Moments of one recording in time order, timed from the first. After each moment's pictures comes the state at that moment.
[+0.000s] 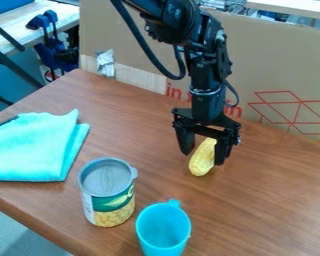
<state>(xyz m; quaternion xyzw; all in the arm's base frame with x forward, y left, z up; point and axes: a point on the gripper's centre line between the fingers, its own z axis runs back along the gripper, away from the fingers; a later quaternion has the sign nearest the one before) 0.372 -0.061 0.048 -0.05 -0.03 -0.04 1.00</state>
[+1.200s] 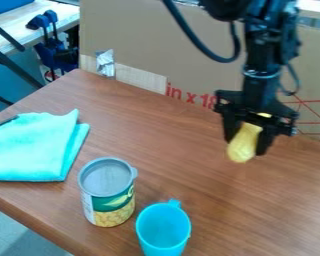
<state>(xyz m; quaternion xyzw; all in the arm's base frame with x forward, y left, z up) 0.361 -0.132 0.098 -0.02 -0.07 -0.06 1.00</state>
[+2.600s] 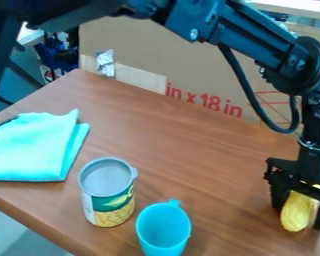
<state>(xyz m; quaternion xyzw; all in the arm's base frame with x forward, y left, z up) 0.339 -0.208 0.034 -0.06 0.01 -0.10 0.99</state>
